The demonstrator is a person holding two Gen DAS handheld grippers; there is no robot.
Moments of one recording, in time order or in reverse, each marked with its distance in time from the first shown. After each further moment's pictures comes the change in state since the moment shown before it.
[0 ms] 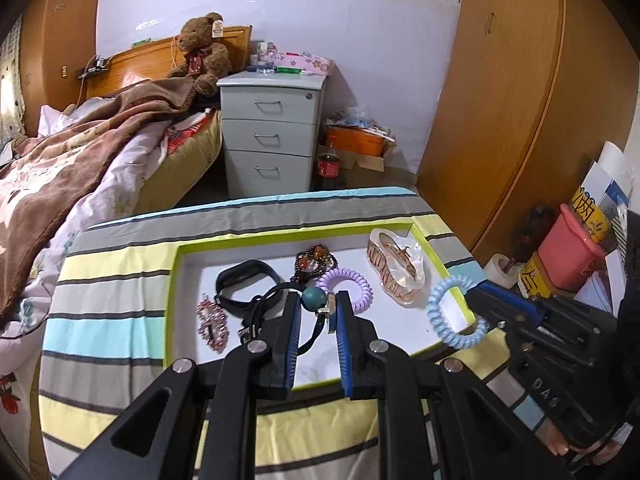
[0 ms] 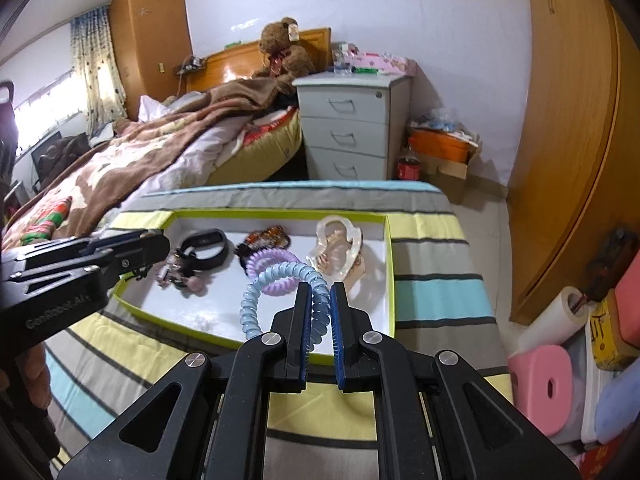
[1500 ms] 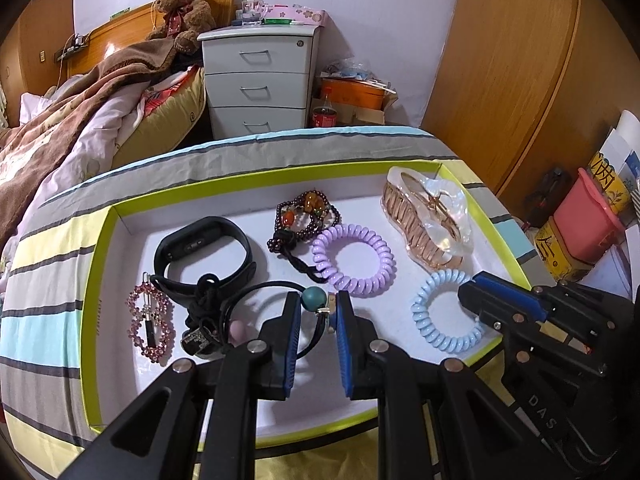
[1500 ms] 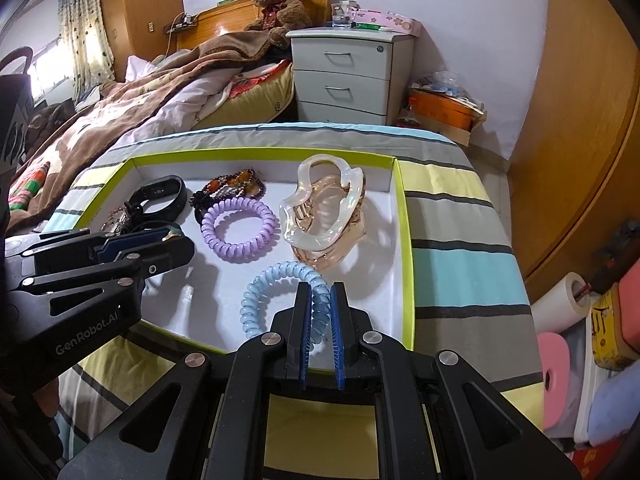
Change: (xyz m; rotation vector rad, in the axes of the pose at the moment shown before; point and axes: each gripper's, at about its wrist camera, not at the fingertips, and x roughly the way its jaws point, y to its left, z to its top) left arm 0.083 -0.003 -0.017 0.029 0.146 0.000; right arm 0.055 -0.009 -0.013 -0.034 0.127 -0.042
